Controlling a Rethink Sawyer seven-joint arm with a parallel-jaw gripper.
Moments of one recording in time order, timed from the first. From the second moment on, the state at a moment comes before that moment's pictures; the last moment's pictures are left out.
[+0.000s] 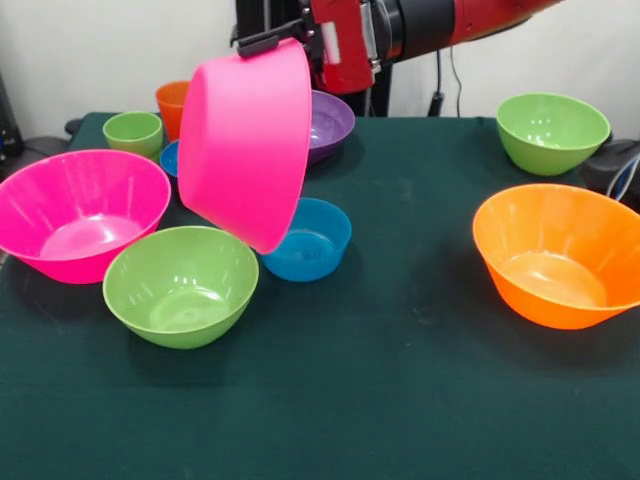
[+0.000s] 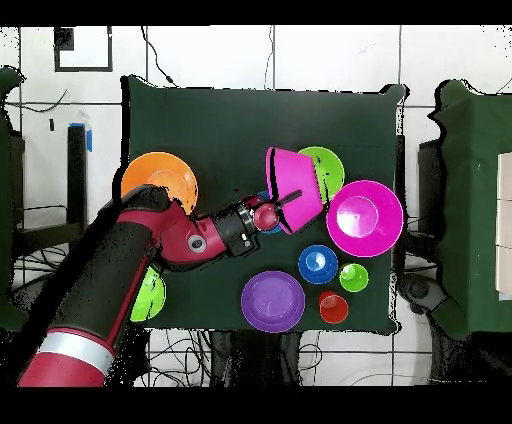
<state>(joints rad) 0.50 -0.26 -0.48 1.28 -1.31 1.05 2.93</state>
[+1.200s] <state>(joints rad) 0.51 -0.17 -0.56 1.23 -1.23 1.09 2.93</state>
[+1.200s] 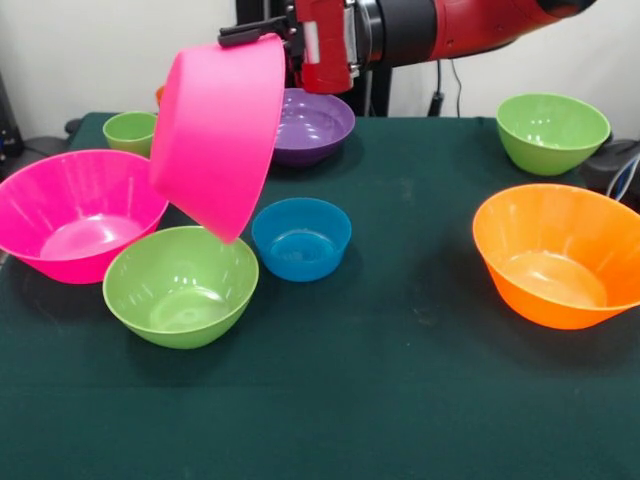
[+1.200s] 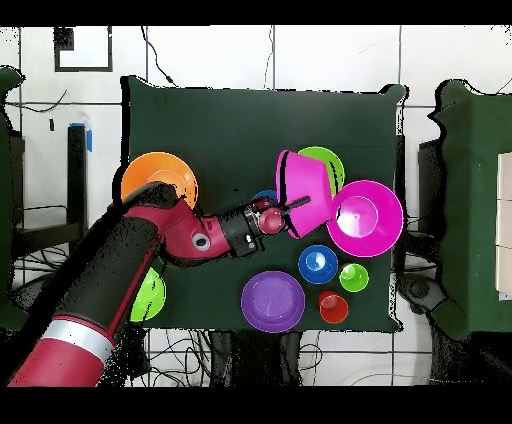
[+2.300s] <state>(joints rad) 0.52 -0.16 -0.59 1.17 -1.12 1.09 2.93</state>
